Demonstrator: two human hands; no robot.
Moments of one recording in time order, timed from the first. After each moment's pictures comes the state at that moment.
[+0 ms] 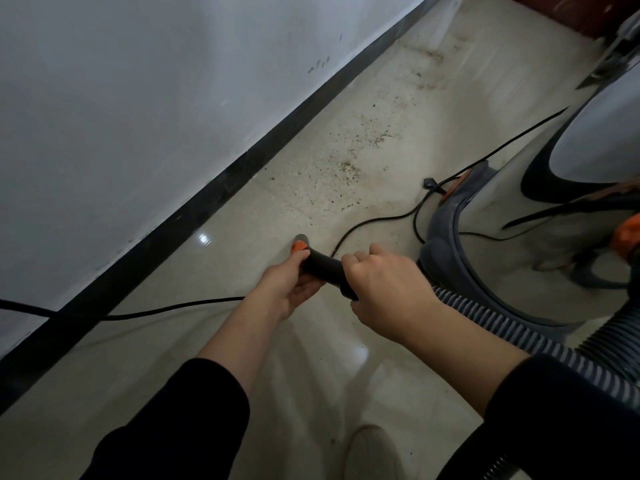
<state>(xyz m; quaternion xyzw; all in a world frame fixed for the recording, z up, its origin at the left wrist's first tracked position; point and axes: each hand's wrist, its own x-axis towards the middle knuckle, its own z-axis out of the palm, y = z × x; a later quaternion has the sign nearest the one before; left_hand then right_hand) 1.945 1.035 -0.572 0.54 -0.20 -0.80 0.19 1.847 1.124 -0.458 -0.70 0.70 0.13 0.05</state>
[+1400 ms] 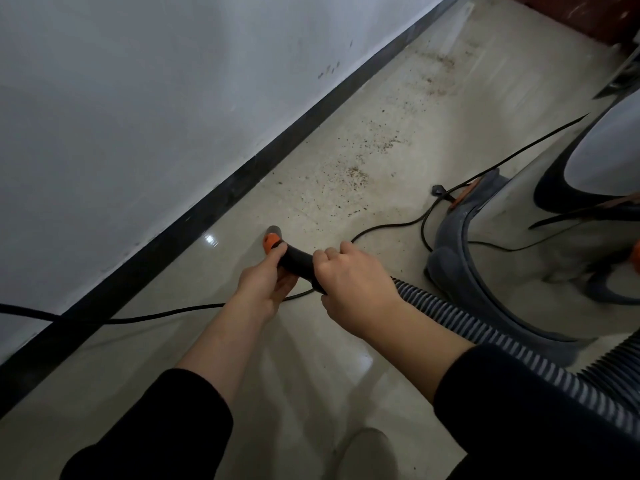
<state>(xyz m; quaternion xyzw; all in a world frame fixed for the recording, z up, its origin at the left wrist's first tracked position) 1.967 1.016 -0.576 0.56 -0.13 -0.76 0.29 1.870 1.094 -0.478 -0.73 0.67 0.11 0.02</state>
